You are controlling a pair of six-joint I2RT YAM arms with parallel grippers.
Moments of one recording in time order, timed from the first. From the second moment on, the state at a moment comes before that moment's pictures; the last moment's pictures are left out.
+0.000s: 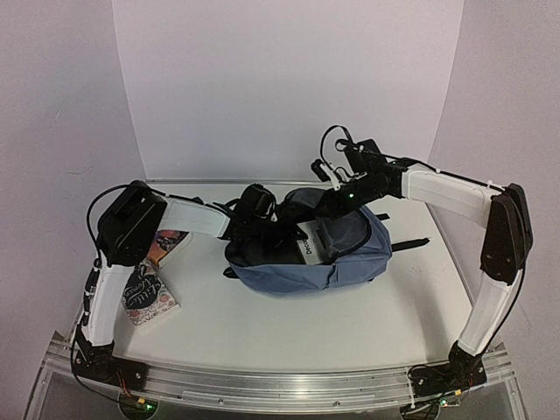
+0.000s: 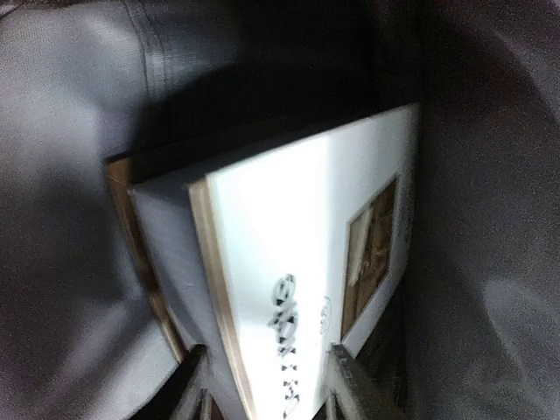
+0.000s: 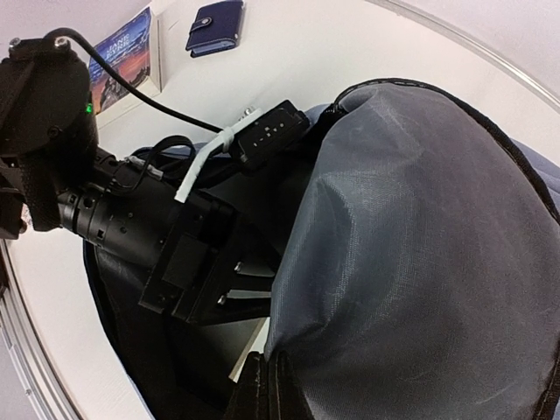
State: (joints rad) left arm -0.77 2.25 1.57 0.05 0.44 -1.14; right arm 0.57 1.83 1.55 -0.56 -0.32 0.00
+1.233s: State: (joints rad) left arm 0.06 1.65 1.14 -0.38 0.27 -0.63; right arm 0.40 1.77 1.40 -0.51 -0.36 -0.06
